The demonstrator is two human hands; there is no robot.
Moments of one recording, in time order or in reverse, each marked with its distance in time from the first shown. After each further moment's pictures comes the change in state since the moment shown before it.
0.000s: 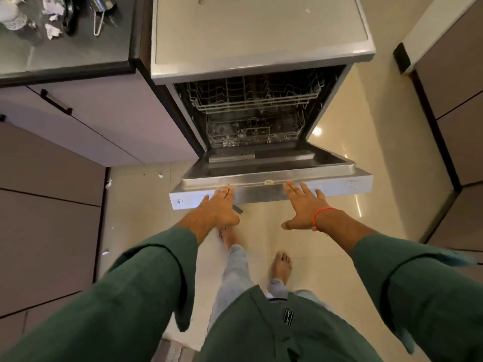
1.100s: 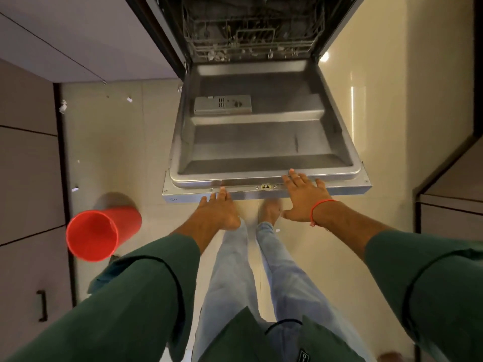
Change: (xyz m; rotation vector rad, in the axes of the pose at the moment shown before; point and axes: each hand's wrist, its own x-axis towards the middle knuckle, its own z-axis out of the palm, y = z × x) left_hand 0.054 0.002 0.183 0.036 -0.317 -0.097; right_hand 0.027 0.013 0.138 -0.101 -0.266 0.018
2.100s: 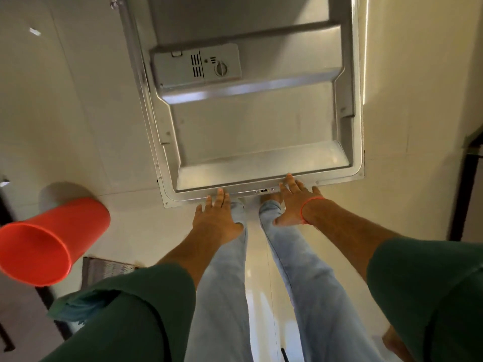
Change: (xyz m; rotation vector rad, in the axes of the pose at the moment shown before) left_hand 0.215 -0.031 0.146 -0.077 -0.139 0.066; right_hand 0.201 0.008 0.183 0.123 -0.445 0.060
